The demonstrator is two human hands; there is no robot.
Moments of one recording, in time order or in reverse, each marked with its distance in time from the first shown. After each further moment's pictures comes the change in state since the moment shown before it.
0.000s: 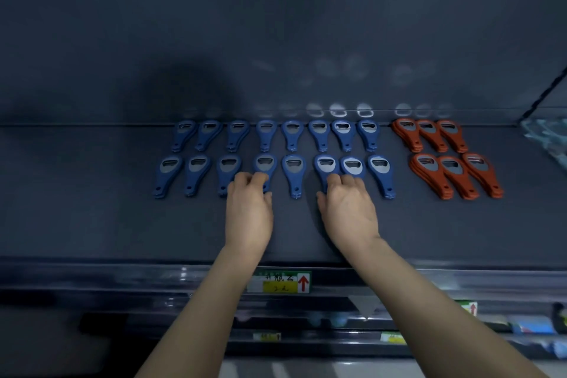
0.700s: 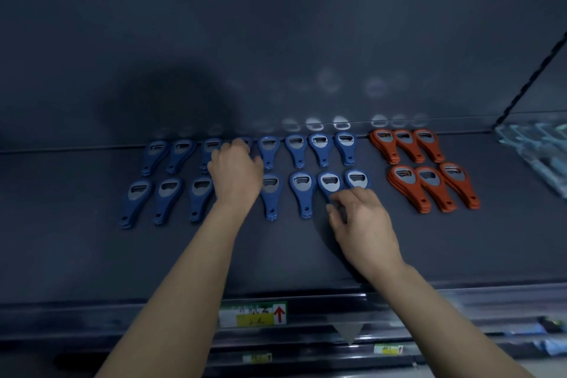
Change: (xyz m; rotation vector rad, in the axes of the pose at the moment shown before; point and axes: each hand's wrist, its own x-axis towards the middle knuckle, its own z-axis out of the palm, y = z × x) left_hand 0.093 0.036 0.013 0.063 0.052 -0.100; right_hand -0.006 0.050 -0.023 0.260 0.196 -0.041
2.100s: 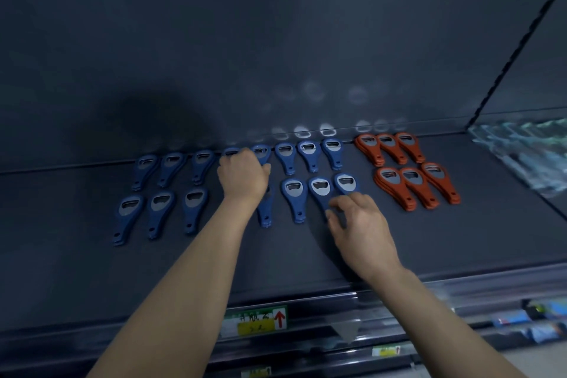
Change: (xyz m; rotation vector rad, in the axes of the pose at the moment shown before) left_hand 0.018 0.012 0.026 0.133 -0.125 0.071; right_hand -0.008 0.001 -0.005 -0.017 0.059 0.046
